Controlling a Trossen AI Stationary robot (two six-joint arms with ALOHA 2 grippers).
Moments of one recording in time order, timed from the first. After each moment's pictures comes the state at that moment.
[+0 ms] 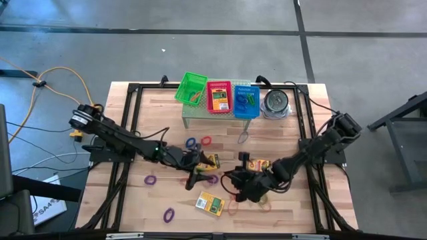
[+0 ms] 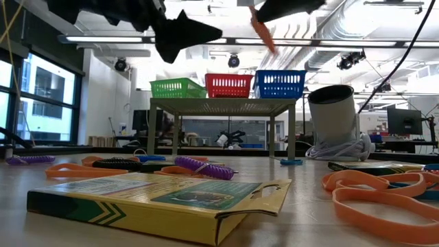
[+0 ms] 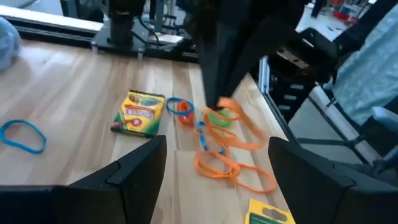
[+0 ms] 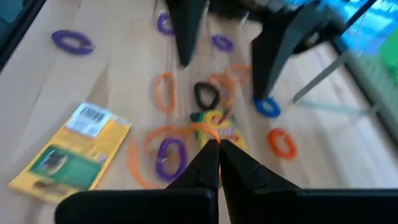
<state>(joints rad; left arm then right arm) -0.34 1.49 0.76 0.52 -0.13 -0.28 0.56 1.66 1.17 -0.24 0.68 0.21</state>
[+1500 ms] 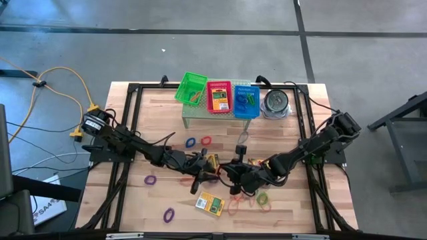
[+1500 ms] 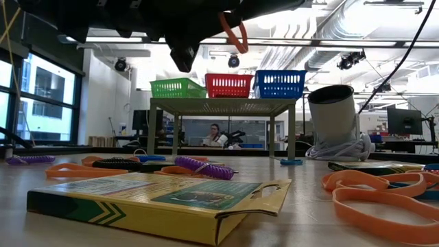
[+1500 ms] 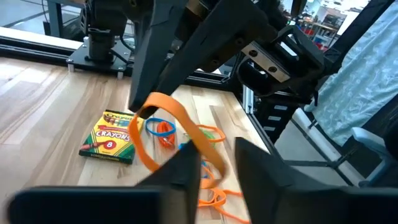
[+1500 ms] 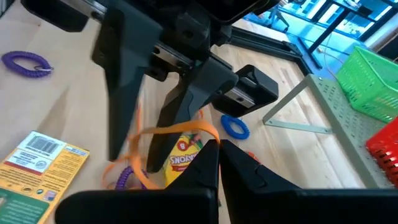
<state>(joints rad) -0.35 1.66 0.76 0.82 -0.11 -0.29 0.50 1.66 1.17 -0.15 0.72 0.11</state>
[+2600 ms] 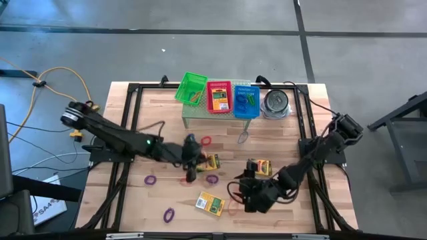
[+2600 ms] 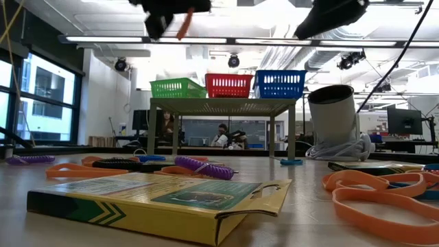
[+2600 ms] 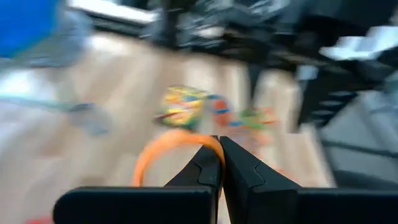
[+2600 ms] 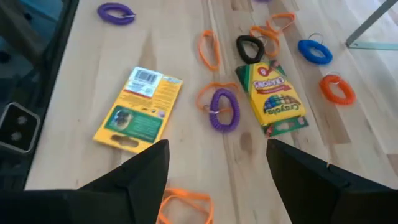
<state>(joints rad) -0.34 1.35 0.94 0.03 -0.35 -0.37 0.66 1.66 1.17 -0.40 0.58 0.53</state>
